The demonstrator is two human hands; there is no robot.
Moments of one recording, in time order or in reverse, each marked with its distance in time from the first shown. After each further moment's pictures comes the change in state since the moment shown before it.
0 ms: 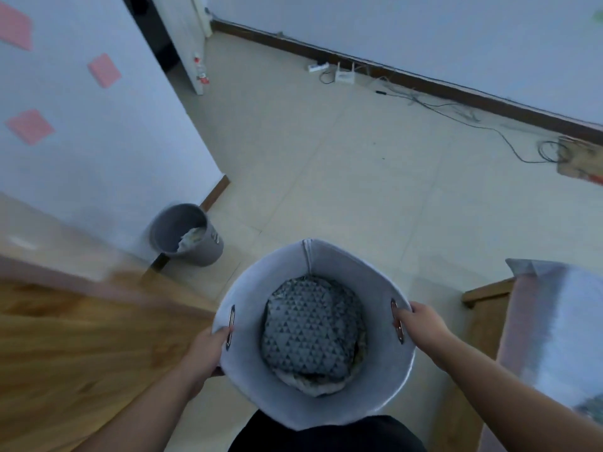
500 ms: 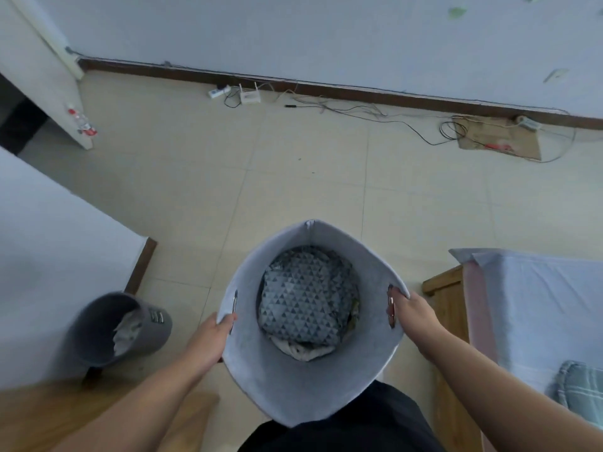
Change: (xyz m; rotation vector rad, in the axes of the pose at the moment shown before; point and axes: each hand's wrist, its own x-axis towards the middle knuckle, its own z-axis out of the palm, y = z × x) left_hand 0.115 0.239 0.088 0.458 -0.242 0.264; right_hand 0.087 -0.068 -0.081 0.439 0.227 0.205
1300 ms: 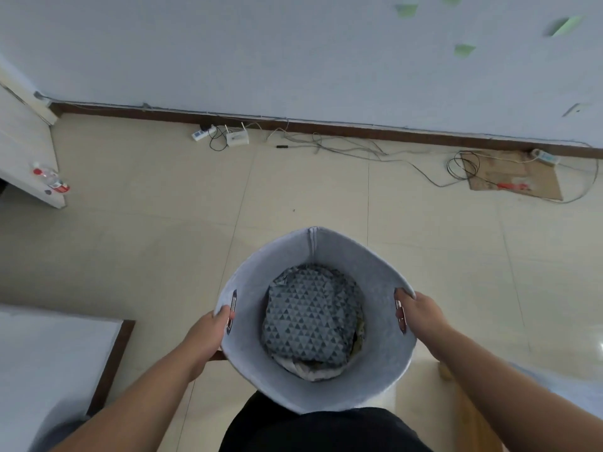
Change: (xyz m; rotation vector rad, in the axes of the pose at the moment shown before) left_hand 0.241 0.335 -0.031 -0.083 -0.024 -0.084; right_hand 0.279 -0.268 -0.073 -0.054 0.059 0.012
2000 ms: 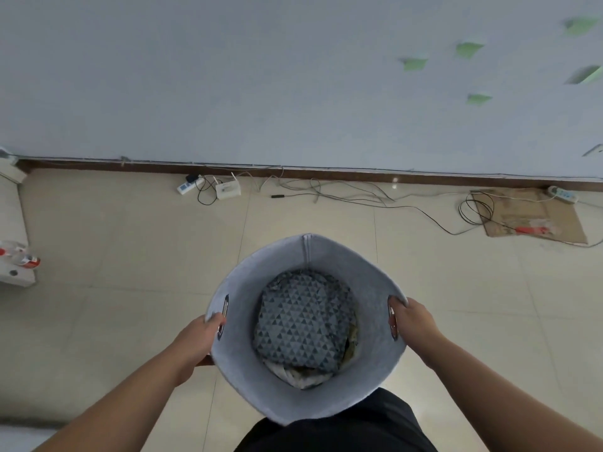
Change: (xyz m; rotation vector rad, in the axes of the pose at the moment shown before) left_hand 0.214 0.314 -0.064 0.073 -0.028 0.003; right_hand 0.229 -0.273 -0.005 -0.039 0.016 -0.023
